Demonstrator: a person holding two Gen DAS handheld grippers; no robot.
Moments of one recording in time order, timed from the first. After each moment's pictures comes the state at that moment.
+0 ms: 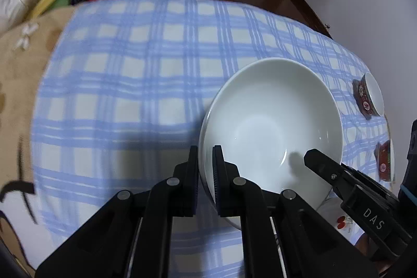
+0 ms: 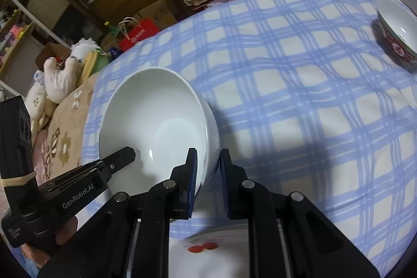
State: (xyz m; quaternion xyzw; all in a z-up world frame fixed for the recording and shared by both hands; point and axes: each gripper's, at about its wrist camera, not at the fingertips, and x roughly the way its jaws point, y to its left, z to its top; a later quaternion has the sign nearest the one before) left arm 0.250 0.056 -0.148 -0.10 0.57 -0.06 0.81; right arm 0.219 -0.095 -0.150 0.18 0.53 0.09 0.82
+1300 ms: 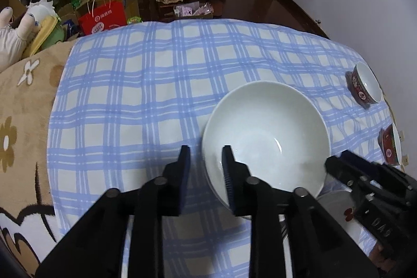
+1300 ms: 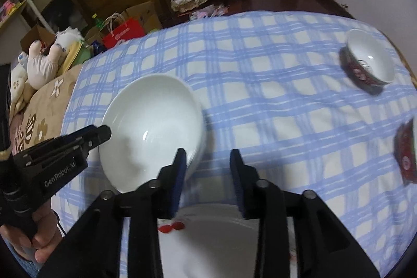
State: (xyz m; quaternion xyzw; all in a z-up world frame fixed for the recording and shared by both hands) left arm 0.237 0.046 -0.123 -0.03 0.53 -0.07 0.85; right arm 0.193 -0.105 -0.116 0.09 0.52 0.04 0.85
